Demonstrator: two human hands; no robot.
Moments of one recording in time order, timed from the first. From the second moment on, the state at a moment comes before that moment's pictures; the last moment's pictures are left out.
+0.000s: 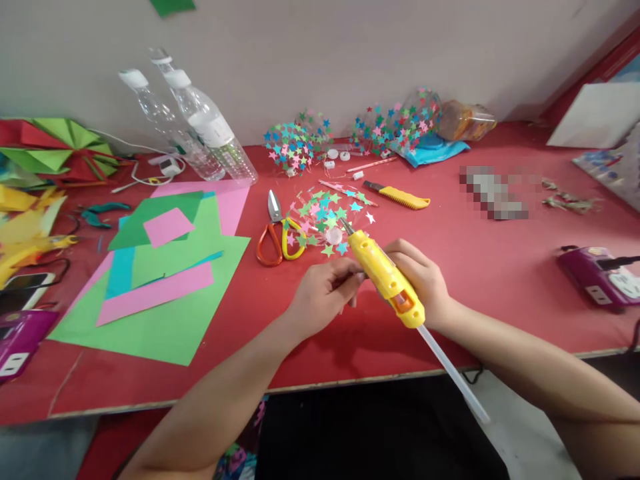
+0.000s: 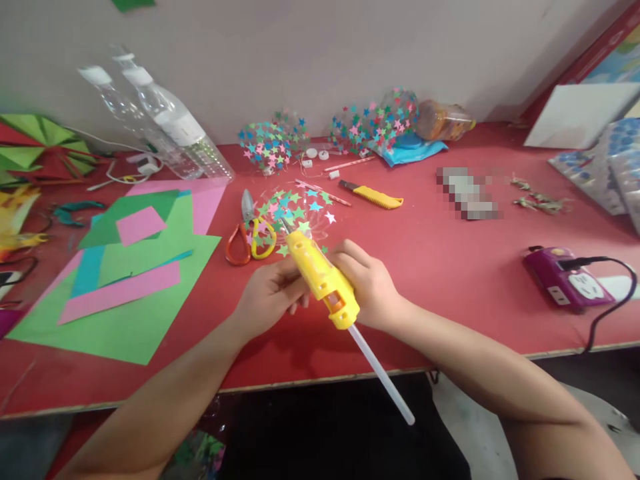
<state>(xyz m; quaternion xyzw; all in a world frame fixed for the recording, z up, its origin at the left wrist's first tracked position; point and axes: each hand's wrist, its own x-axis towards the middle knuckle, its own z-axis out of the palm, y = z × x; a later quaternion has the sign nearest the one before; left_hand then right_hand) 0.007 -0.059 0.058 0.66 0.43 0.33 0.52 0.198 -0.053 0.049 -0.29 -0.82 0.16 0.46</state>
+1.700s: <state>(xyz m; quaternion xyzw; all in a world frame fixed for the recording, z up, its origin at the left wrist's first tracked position) -0.006 -0.053 0.059 0.62 0.48 0.52 0.34 0.202 -0.048 0.053 -0.31 -0.86 0.16 0.38</state>
